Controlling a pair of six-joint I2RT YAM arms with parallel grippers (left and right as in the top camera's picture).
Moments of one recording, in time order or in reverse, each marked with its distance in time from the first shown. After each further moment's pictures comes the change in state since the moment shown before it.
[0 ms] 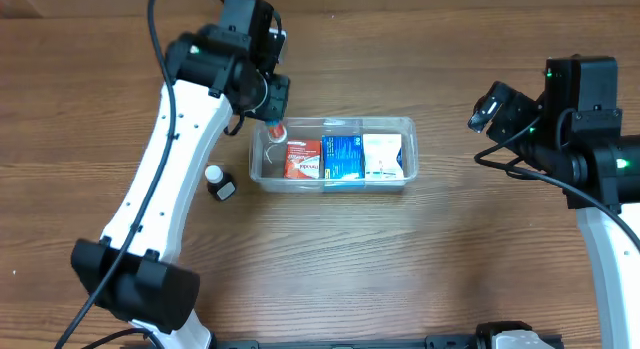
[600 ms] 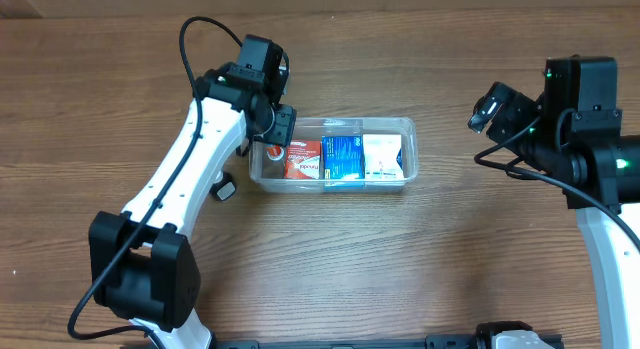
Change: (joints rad) left arm 0.000 0.006 -0.307 0.245 -0.032 -0.003; right arm 0.000 0.000 0.000 0.000 0.000 0.000
